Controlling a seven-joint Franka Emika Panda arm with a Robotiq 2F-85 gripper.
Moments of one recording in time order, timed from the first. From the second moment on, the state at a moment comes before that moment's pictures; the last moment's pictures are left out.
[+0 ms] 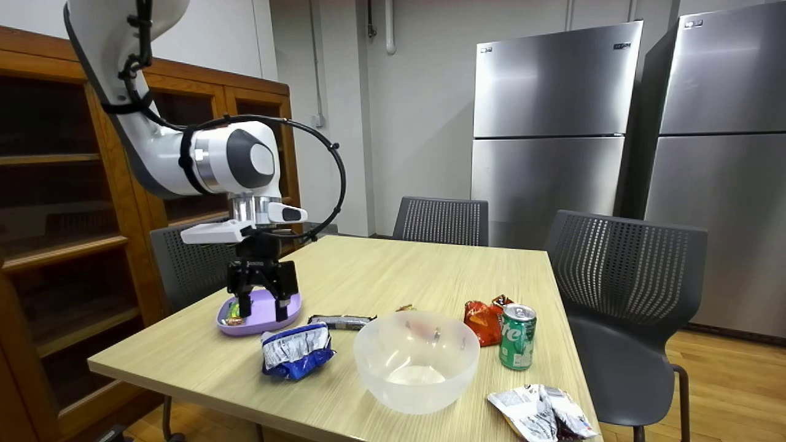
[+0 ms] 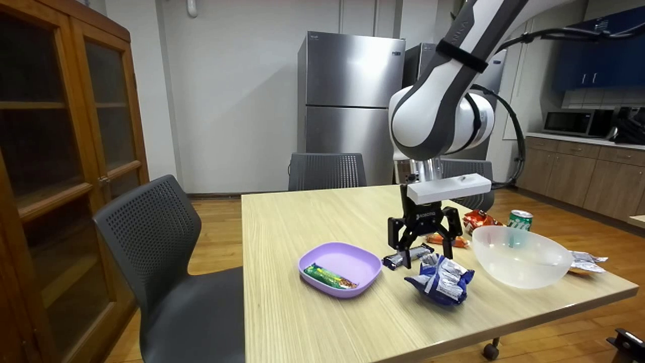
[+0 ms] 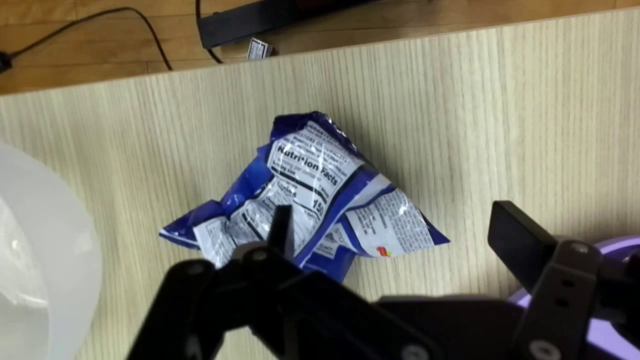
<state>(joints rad) 0.15 0.34 -0.04 -2.33 -0.10 2.43 0.36</state>
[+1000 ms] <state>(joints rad) 0.12 0.45 -0.12 -2.29 0.05 2.50 0.57</state>
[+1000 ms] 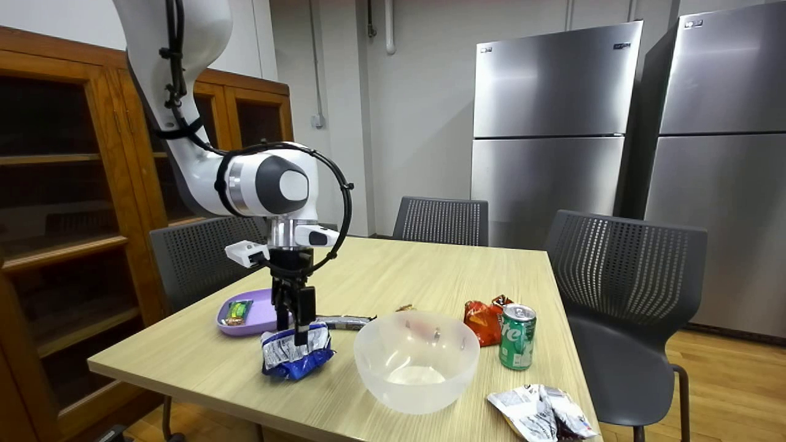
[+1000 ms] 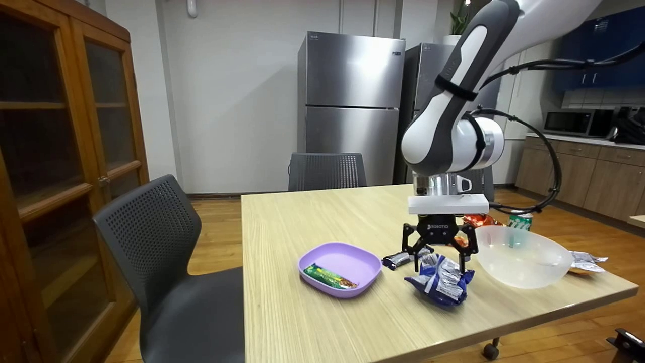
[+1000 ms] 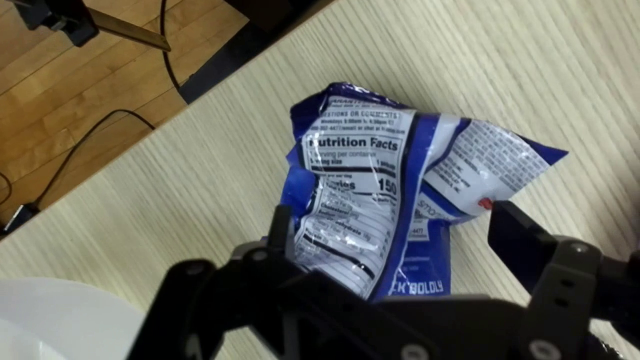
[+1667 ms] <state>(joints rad) 0.12 0.45 -0.12 -2.27 0.06 2.51 0.57</state>
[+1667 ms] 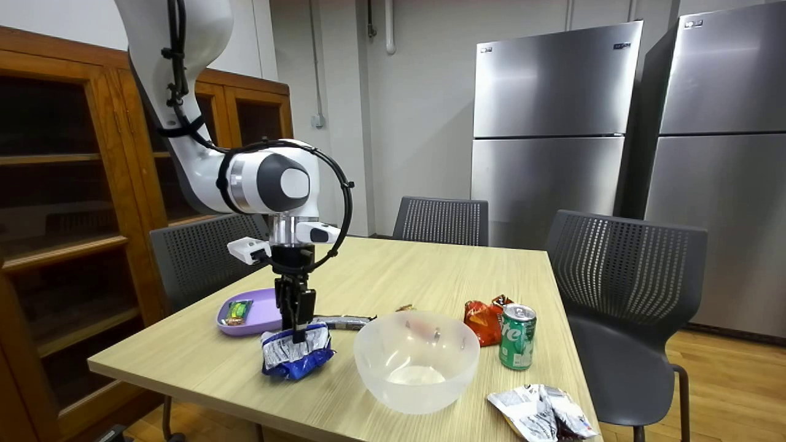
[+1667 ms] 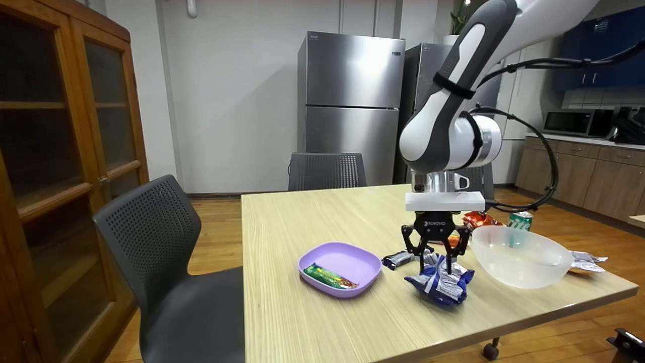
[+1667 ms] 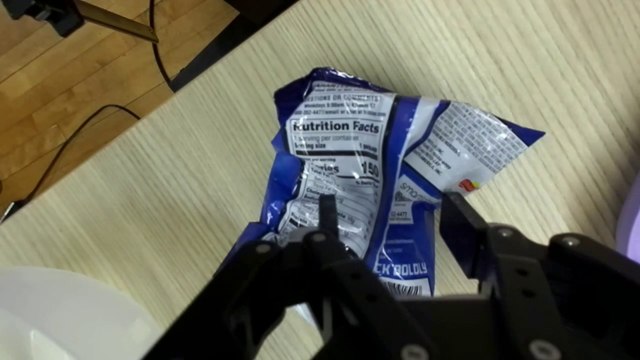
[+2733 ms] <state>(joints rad) 0.12 0.33 -0.11 -2.33 0.06 2.52 0.53</state>
